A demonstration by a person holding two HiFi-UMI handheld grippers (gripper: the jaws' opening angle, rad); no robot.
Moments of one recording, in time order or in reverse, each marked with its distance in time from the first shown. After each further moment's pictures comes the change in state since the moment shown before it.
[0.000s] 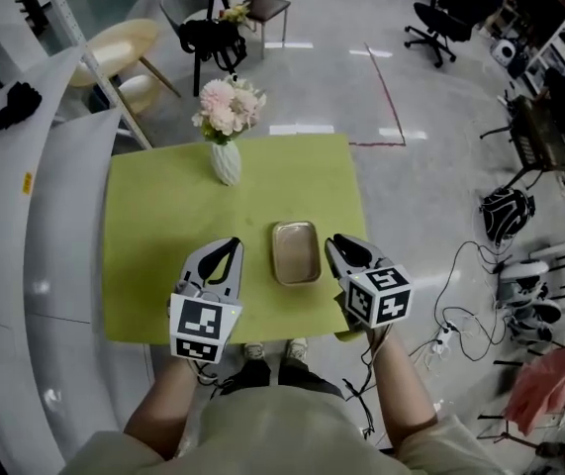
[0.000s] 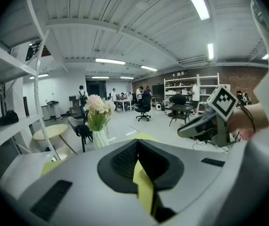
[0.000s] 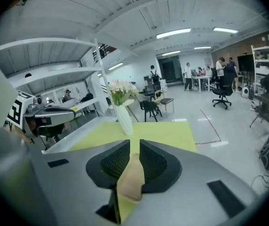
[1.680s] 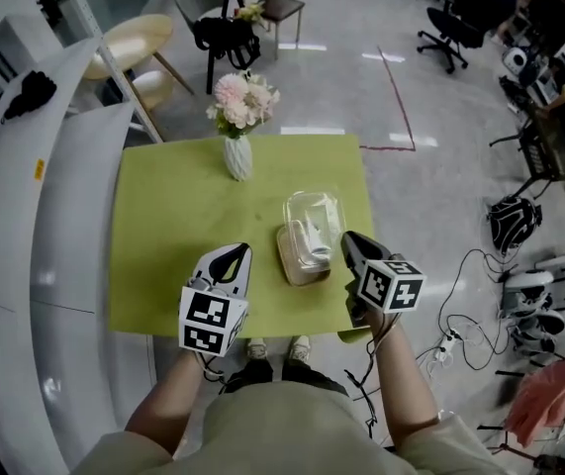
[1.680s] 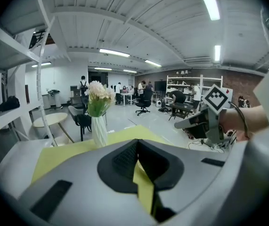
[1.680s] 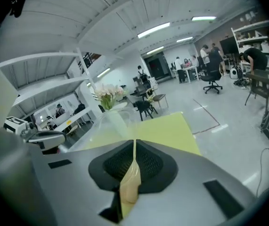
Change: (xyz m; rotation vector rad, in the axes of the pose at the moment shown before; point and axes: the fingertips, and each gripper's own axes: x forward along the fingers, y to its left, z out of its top) left arm -0.001 -0.014 -0.041 -0.097 0.087 -0.020; right arm 0.002 -0.027 -0.018 0.221 -0.014 -0.016
